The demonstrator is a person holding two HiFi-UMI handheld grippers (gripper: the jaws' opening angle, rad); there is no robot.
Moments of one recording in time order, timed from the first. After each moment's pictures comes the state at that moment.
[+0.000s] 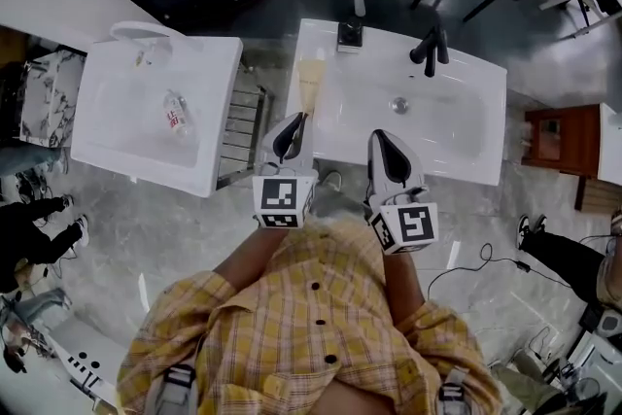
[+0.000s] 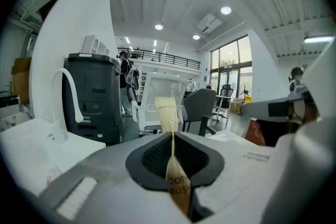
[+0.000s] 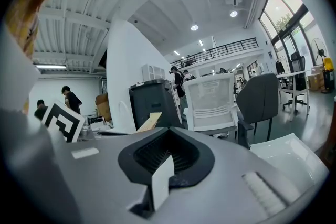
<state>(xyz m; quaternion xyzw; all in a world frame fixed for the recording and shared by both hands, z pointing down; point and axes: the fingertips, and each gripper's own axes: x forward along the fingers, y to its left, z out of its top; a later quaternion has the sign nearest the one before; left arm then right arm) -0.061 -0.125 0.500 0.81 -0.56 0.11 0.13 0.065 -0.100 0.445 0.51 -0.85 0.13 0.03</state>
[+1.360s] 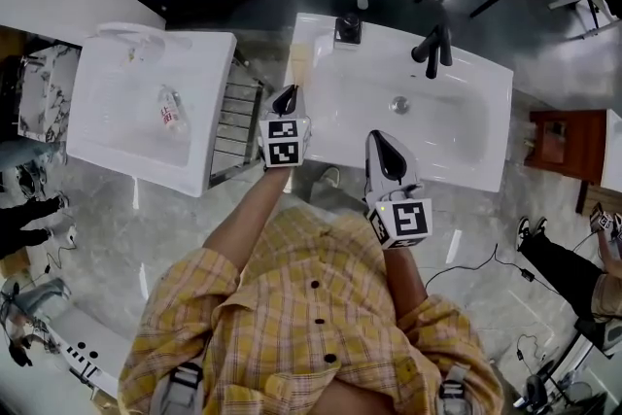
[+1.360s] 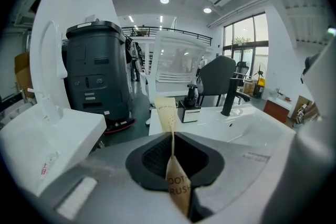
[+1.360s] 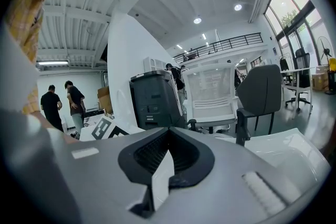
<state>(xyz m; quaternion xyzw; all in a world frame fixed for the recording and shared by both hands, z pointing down) -0.078 -0.211 0.653 0.75 -0.59 0.20 0.21 0.080 -0.118 0.500 0.49 -0.86 0.14 0.06</state>
